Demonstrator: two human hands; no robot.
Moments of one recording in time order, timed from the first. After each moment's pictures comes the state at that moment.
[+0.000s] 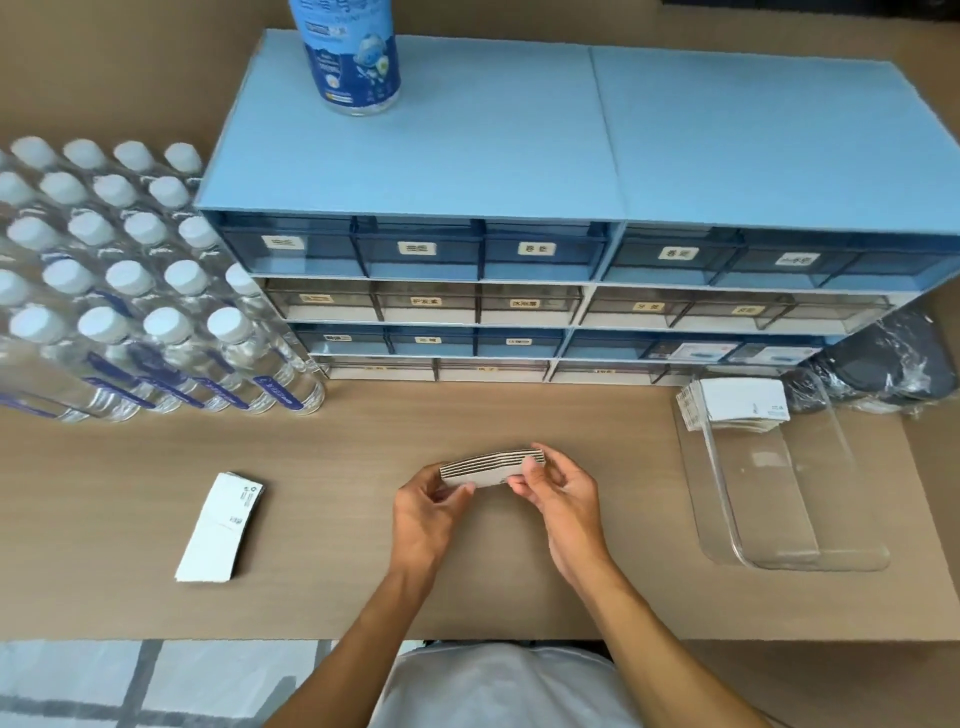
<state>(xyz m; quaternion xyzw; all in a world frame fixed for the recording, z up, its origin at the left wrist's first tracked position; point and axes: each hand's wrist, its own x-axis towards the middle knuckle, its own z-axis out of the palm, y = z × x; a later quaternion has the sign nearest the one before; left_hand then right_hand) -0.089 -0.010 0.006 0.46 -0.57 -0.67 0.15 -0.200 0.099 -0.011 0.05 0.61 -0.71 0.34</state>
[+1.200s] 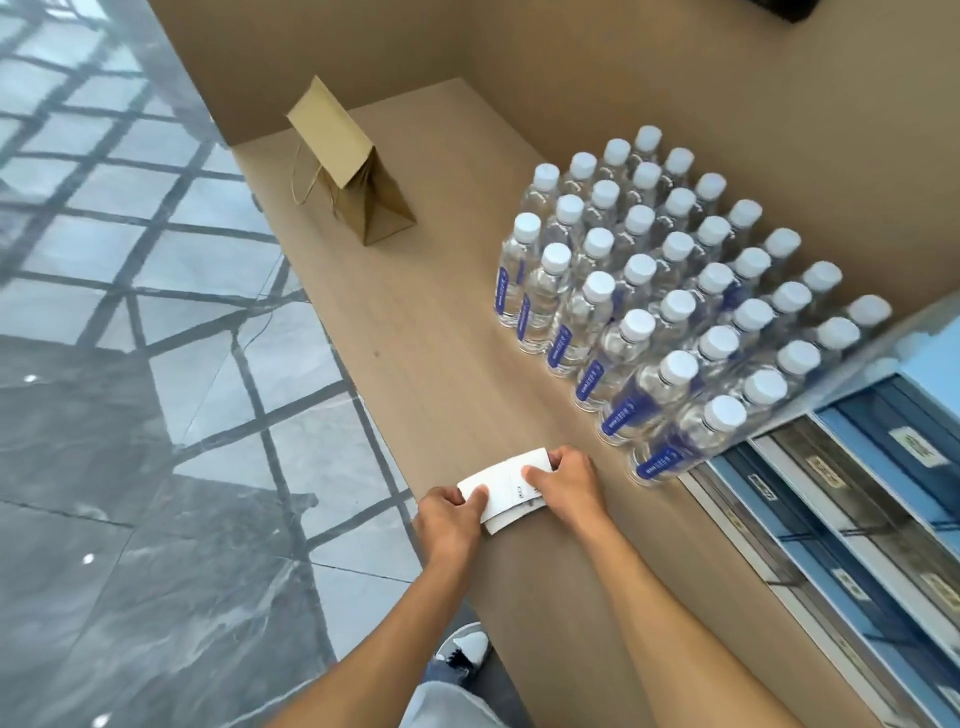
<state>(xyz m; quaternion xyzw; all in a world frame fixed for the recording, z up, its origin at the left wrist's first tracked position) 0.115 -0.130 -0.012 0.83 -0.16 -0.44 0.31 -0.021 -0.199 -0.018 -0.49 0.74 -0.13 0.44</state>
